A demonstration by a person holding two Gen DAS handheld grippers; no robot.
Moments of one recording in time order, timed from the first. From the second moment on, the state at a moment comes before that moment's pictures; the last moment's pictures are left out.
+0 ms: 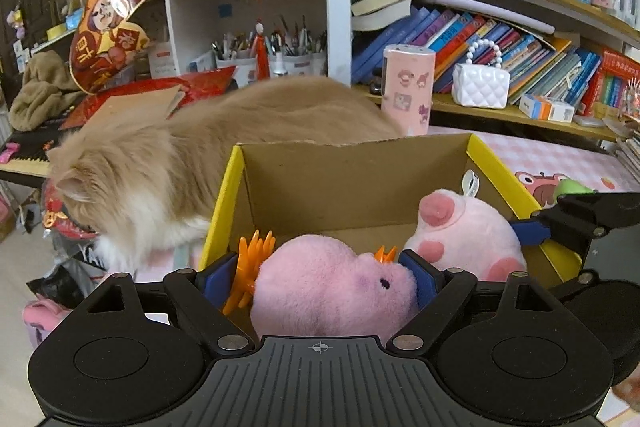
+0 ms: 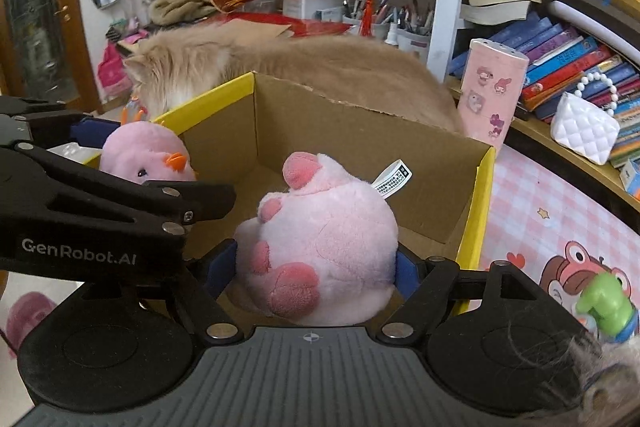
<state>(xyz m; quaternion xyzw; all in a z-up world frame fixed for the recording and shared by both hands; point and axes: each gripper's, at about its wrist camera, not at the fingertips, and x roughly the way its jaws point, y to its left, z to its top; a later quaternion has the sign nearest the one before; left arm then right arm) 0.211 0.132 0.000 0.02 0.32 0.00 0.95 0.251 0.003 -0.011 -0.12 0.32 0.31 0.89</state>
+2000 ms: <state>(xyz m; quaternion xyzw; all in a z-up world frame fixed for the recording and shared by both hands) 0.017 0.178 -0.005 -0.01 0.33 0.00 0.95 0.017 -0.004 -0.001 -0.02 0.33 0.02 0.94</state>
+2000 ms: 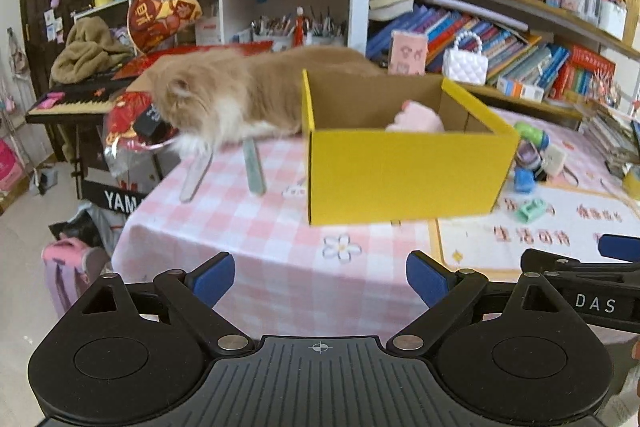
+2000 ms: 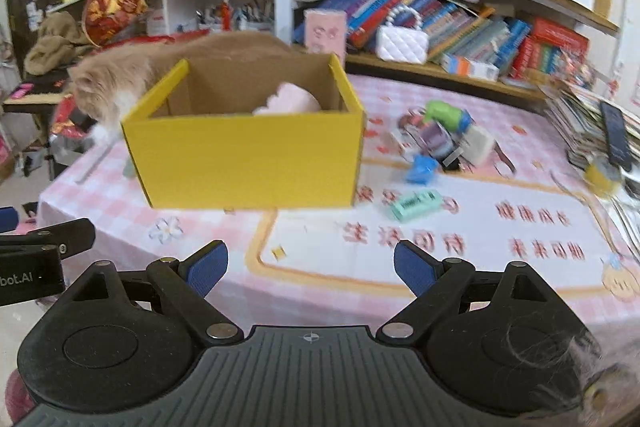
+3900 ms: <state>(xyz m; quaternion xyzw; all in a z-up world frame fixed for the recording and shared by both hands) 0.118 -0.057 -0.043 0.03 0.40 -0.07 0.91 0.087 -0.245 -0.032 0.04 0.40 -0.09 0.91</state>
